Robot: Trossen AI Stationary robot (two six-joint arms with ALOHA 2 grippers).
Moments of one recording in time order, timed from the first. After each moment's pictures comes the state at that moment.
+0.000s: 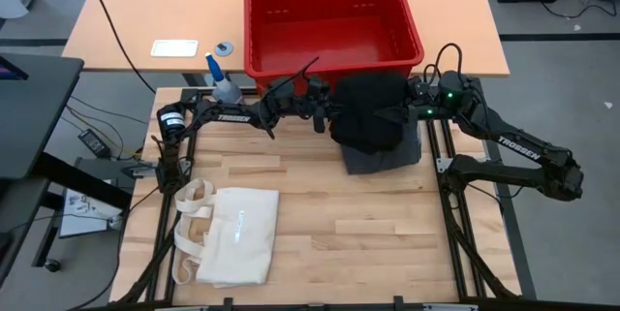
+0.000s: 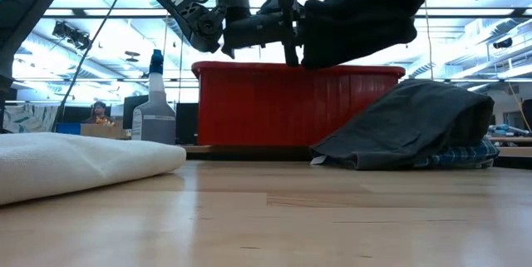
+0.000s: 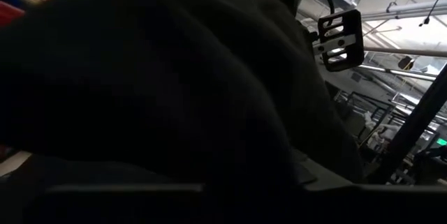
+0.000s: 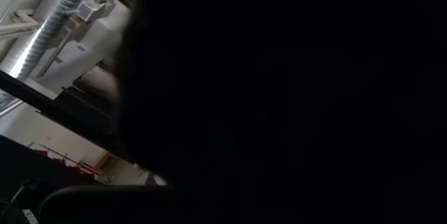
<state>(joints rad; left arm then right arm) 0.39 1.94 1.26 0.90 0.47 -0.56 -0.64 0.81 0.75 -0.10 -0.60 0.71</state>
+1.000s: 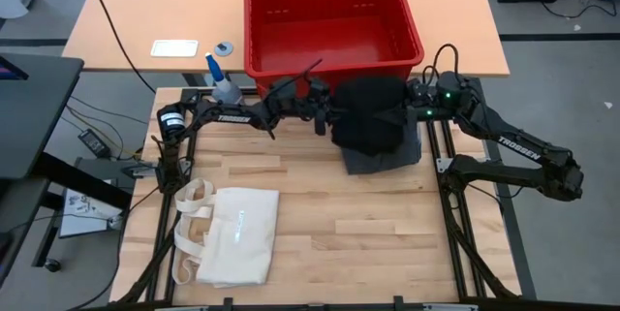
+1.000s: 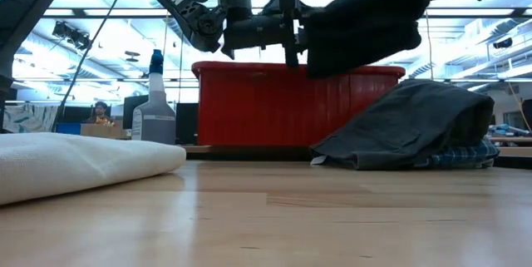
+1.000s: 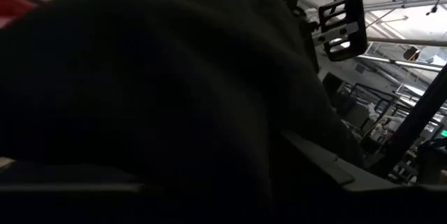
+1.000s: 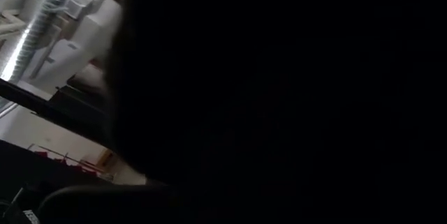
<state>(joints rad) 0.38 1.94 1.26 0.86 0.47 -0.53 -0.64 0.81 0.75 -0.17 -0.60 0.73</state>
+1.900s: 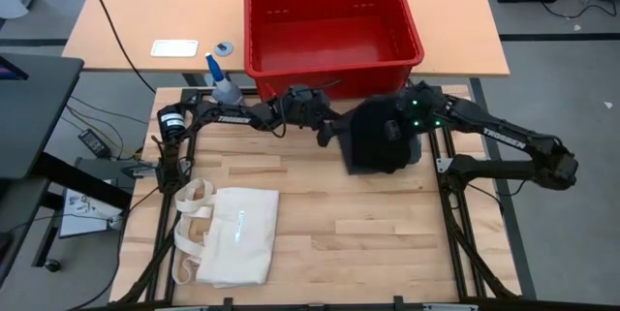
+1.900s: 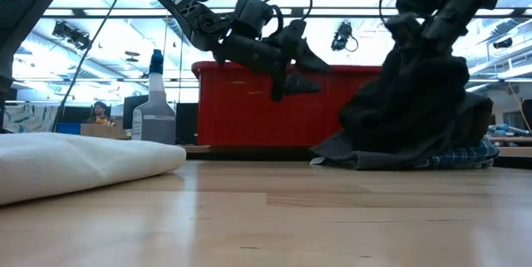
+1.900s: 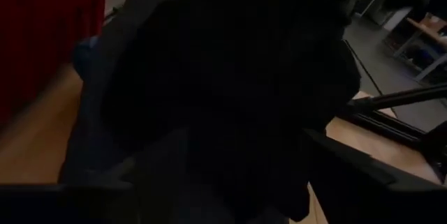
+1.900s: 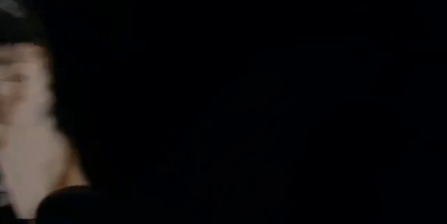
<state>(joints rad) 0.38 1.94 1.26 0.38 0.34 -0.28 -0.64 0.97 0.75 -0.75 -0.29 0.66</state>
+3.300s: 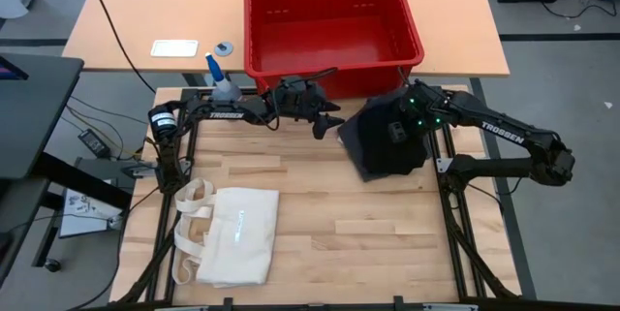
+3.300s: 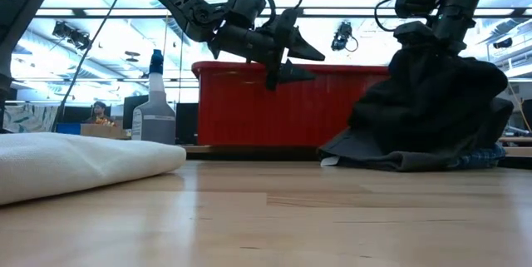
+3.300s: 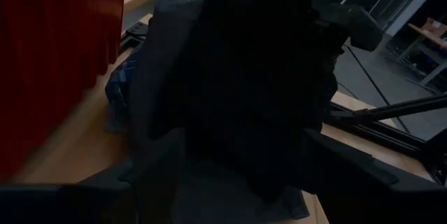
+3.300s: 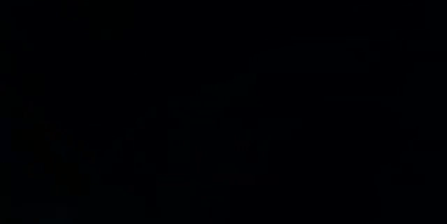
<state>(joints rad) 0.41 1.87 1.26 0.34 0.36 -0.25 -0.66 1.03 0.86 -1.01 -0.14 0.58</state>
